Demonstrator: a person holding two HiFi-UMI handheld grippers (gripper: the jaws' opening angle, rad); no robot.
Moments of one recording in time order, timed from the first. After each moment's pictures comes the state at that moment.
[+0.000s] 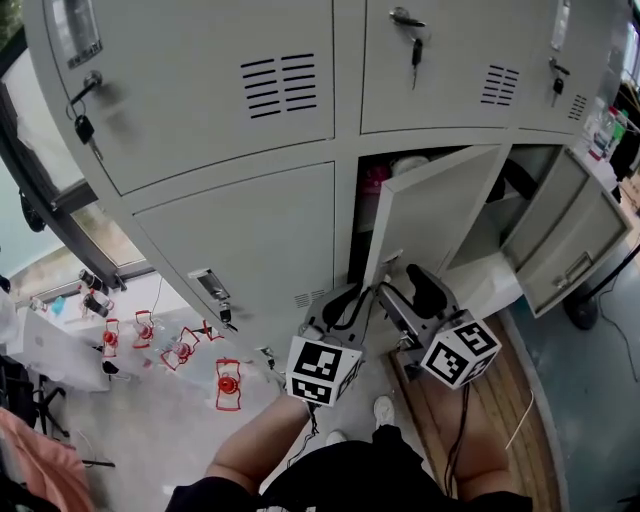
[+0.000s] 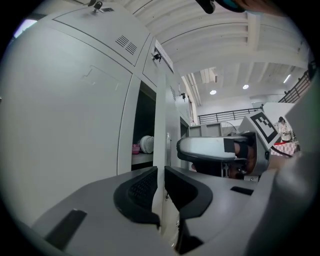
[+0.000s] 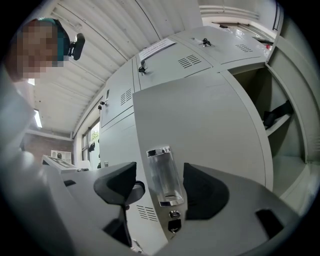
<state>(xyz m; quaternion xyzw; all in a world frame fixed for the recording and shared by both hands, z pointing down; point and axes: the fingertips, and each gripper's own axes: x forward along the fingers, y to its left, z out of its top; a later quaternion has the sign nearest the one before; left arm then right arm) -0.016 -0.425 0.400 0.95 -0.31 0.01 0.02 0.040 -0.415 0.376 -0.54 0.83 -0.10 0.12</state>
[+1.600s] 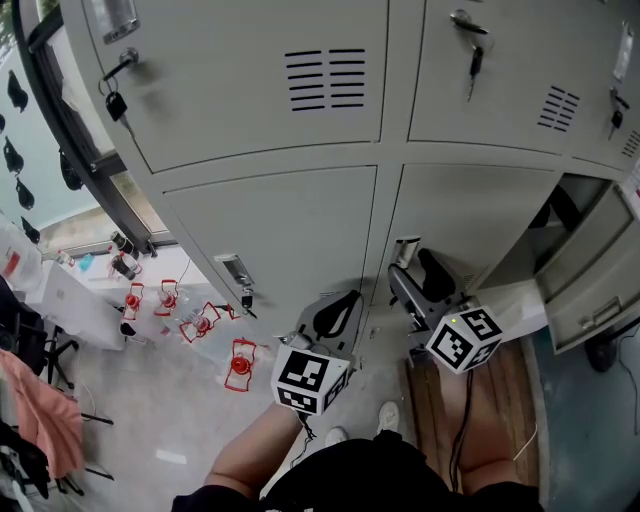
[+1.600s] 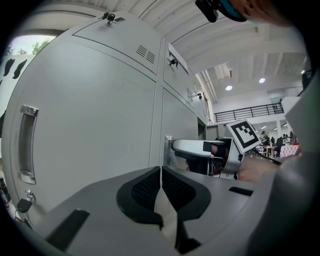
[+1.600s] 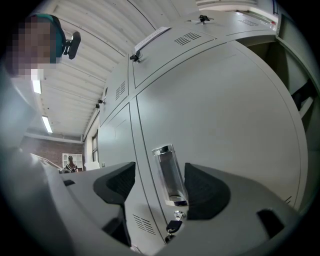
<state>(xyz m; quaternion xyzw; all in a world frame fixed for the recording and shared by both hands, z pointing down) -0.072 -0.441 0.401 0.91 -0.41 0.01 0.03 0.022 -0.479 0.377 -0.48 0.86 -0.10 0.12</state>
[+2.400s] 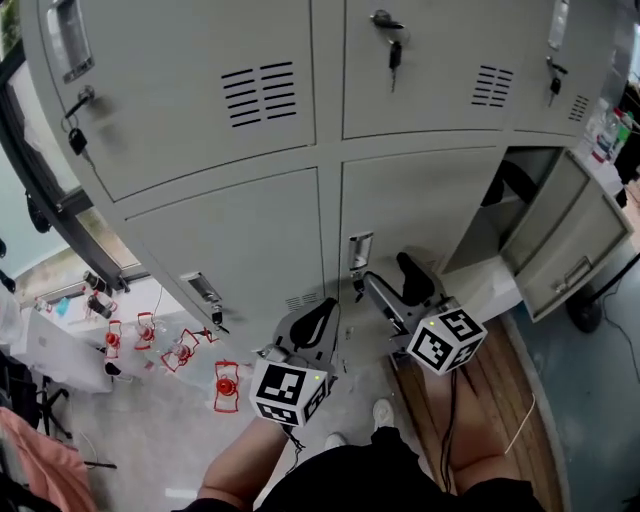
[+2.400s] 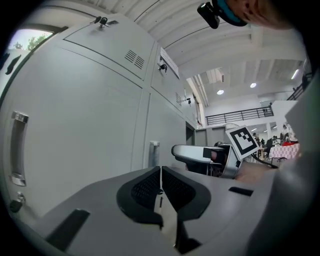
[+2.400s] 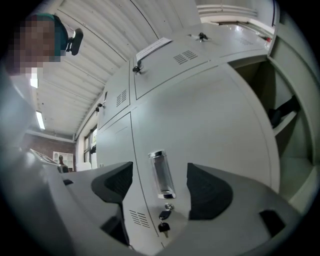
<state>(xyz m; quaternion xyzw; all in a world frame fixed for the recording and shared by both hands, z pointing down) -0.049 -0.416 0.389 0.94 -0.35 0.00 0.02 0.055 -0.443 0.375 -0.54 0.83 -0.08 0.13</state>
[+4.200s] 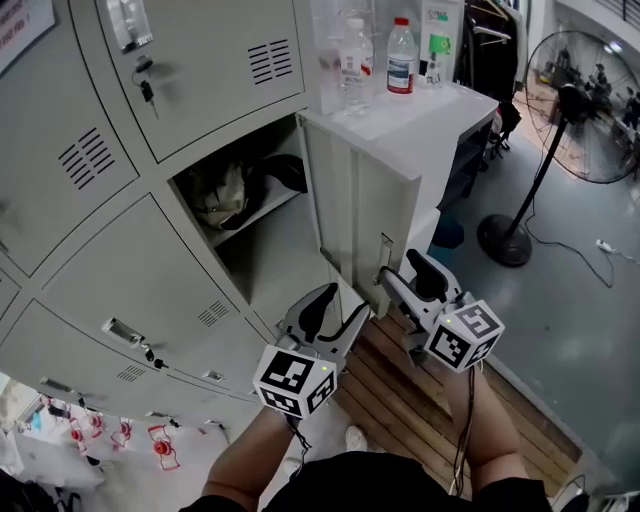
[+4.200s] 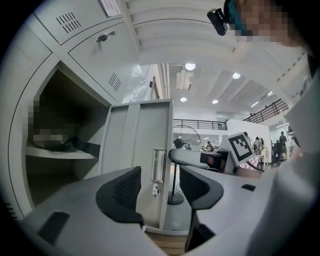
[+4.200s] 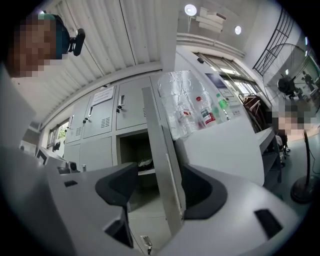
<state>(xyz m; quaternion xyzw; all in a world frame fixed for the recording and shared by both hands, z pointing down) 0.128 -0.250 0.365 1.00 -0.07 -0.01 0.06 0.221 -0.229 0.353 -0.71 0.70 -0.05 0.11</state>
